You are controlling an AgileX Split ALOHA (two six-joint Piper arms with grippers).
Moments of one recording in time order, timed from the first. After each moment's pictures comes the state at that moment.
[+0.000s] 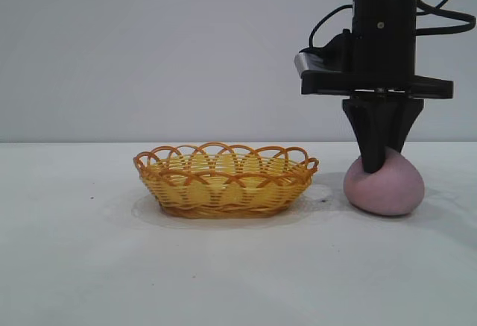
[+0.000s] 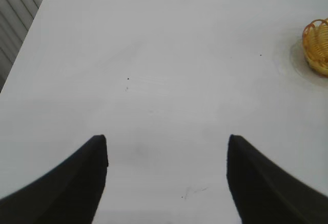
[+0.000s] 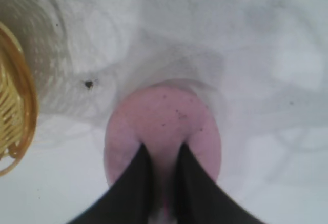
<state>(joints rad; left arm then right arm) 0.00 -0.02 -0.49 0.04 1.12 -0.02 0.41 2.14 -1.57 0.07 1.19 -0.05</state>
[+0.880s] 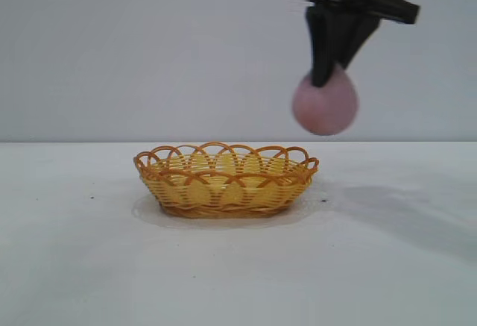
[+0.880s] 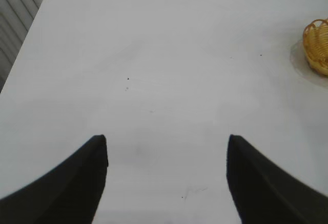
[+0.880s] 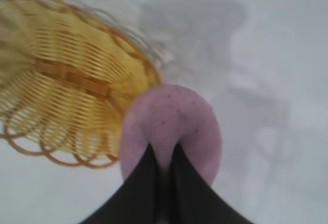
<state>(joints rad) 0.00 -0.02 -0.49 0.04 1.12 -0.02 0.53 1.95 -1.57 0.17 1.05 -0.05</state>
